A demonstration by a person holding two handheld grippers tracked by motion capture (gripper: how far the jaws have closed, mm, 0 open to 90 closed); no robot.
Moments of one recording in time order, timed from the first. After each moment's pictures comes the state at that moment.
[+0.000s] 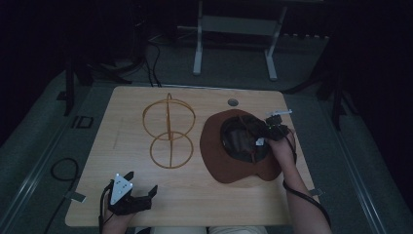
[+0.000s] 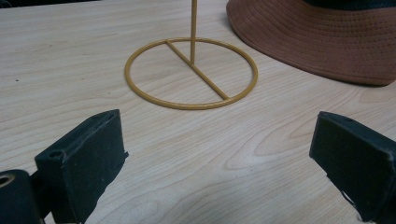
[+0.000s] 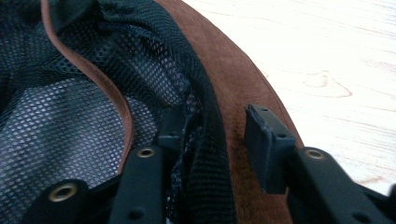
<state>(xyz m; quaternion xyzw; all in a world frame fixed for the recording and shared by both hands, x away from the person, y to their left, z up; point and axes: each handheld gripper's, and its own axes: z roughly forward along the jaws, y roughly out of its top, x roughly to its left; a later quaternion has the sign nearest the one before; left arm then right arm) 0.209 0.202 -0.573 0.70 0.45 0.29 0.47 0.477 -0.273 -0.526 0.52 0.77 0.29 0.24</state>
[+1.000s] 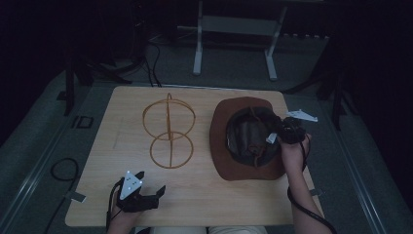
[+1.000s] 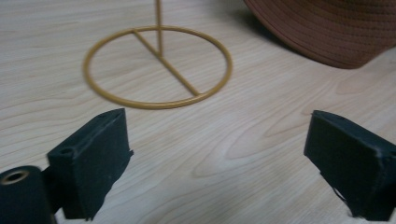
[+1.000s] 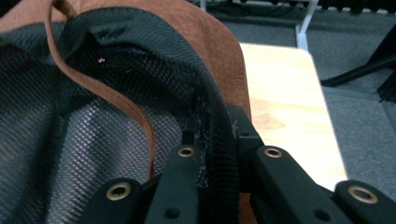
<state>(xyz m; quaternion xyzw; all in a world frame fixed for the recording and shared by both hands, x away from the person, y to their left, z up) 0.224 0.181 -0.576 0.73 0.43 0.24 0.47 0.410 -0.290 -0.462 0.53 0.68 0.40 0.31</state>
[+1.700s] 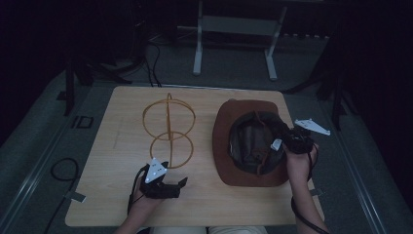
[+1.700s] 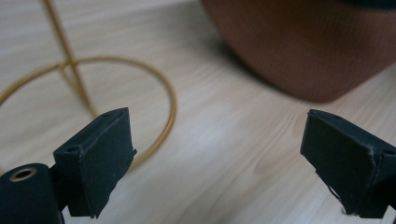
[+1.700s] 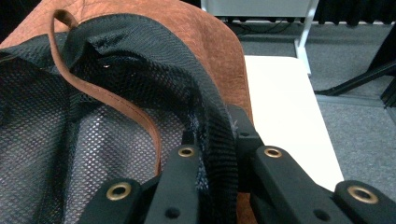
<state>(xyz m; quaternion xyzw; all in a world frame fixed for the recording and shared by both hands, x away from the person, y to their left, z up) 0.263 0.122 -0.546 0.76 0.38 0.21 0.48 0.372 -0.300 -0.459 0.53 0.65 0.44 0.32</state>
